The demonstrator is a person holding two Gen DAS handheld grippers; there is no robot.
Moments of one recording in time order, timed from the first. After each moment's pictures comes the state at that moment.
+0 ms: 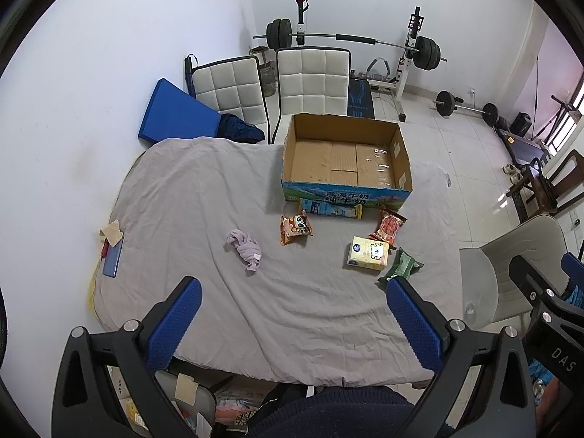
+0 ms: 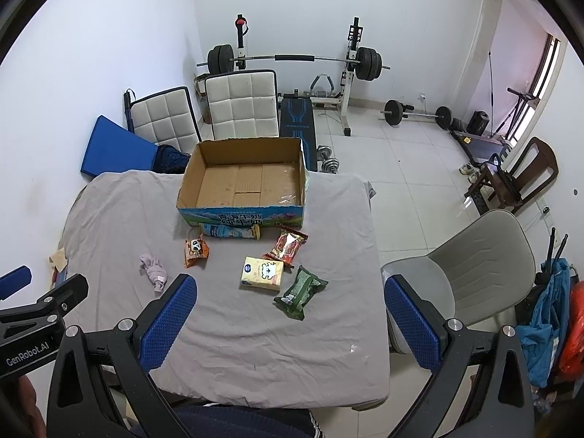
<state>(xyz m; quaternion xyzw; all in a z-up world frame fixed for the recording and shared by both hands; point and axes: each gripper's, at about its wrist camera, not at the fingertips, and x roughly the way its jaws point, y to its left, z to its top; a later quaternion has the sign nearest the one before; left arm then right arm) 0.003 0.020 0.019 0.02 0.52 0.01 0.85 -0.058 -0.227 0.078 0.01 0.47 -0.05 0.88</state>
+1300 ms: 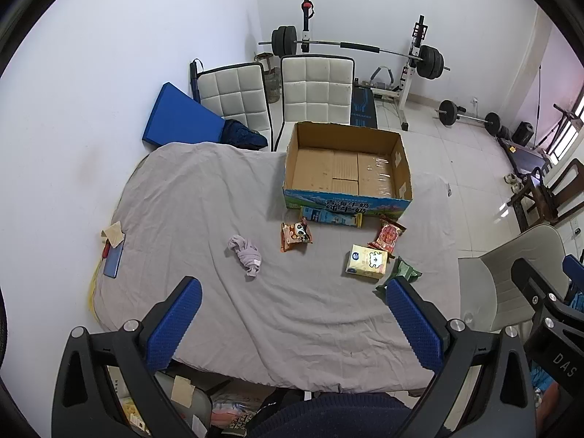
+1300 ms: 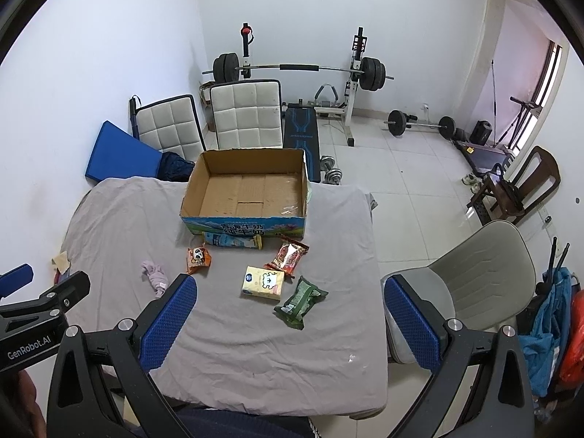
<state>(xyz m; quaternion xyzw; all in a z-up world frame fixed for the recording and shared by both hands) 0.005 0.017 0.025 0.01 0.51 0.02 0.86 -0.060 -0.231 0.089 0.01 0.46 -0.04 0.89</state>
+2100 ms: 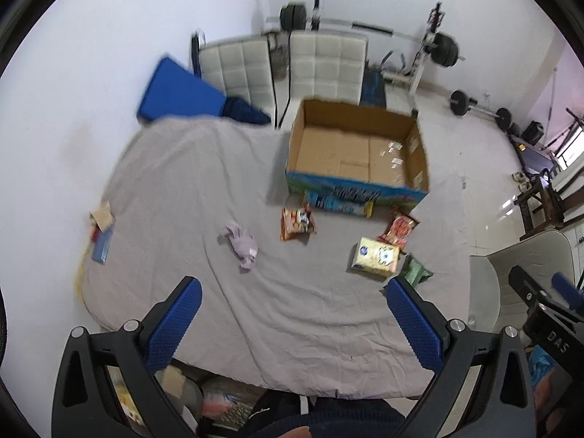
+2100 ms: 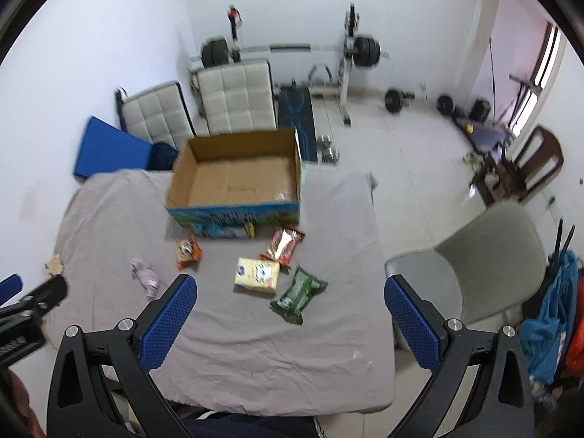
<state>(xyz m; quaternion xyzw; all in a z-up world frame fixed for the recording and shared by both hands) 0.050 0.027 -0.042 -0.02 0.55 0.03 0.83 -0.012 -0.259 0.019 0.04 0.52 -0.06 0.85</state>
